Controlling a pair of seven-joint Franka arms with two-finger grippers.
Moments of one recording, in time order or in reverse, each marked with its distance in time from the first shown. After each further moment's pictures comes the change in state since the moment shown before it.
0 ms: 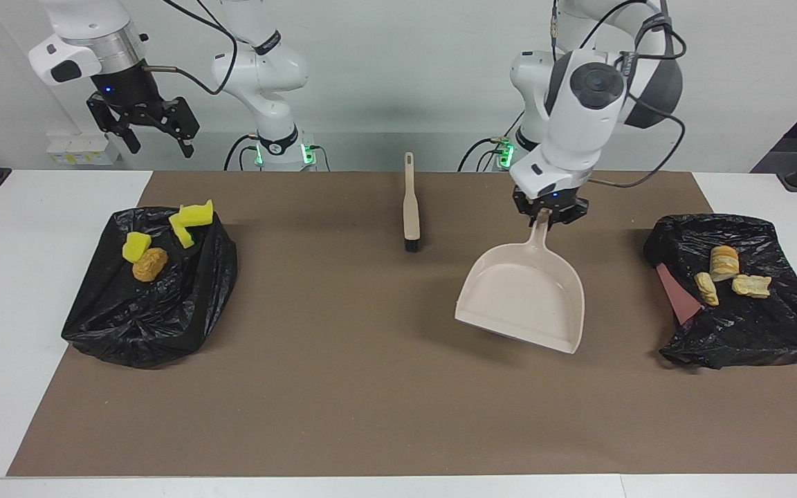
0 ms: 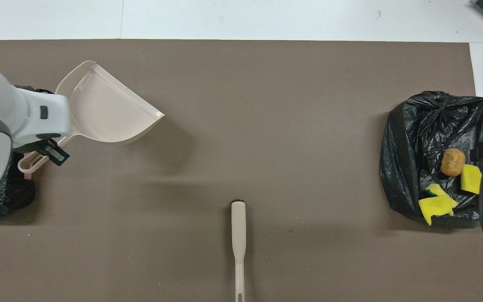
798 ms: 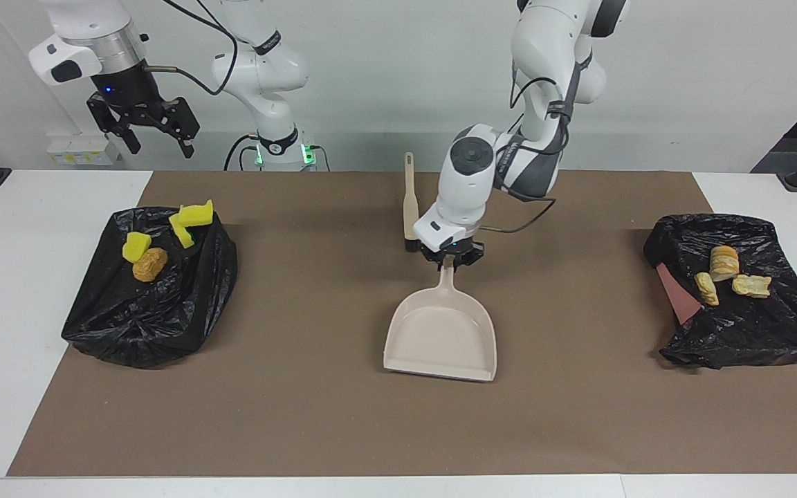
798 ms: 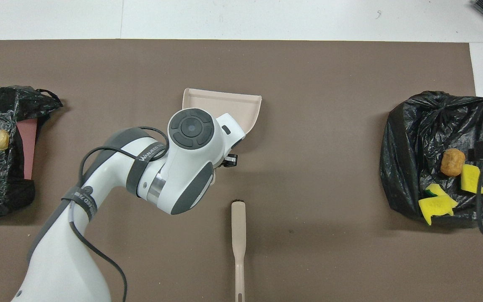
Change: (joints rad) left arm -0.208 0.259 -0.002 0.000 -0.058 0.371 -0.397; right arm 0.000 0.000 0.000 -0.001 0.000 0.004 0.000
